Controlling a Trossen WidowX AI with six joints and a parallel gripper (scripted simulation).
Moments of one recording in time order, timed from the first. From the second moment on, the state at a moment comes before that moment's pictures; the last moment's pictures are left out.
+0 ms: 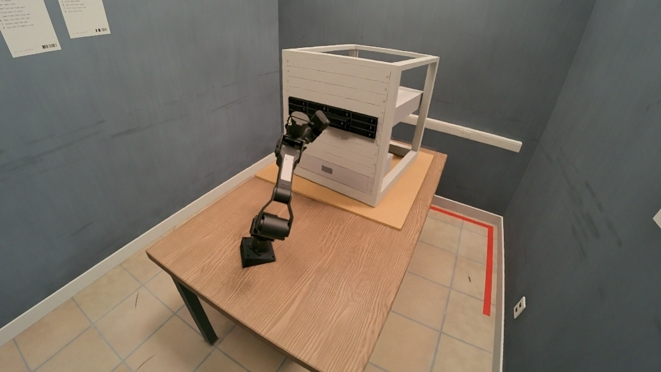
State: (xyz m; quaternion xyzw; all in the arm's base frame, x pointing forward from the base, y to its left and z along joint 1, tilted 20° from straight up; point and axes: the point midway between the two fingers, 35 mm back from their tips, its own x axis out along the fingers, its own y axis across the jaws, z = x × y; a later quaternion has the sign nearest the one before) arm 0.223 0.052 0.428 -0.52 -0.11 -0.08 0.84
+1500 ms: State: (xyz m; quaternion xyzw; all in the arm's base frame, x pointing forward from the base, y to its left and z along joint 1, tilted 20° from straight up) arm 0.209 0.050 0.422 -0.77 -0.07 -0.11 0.63
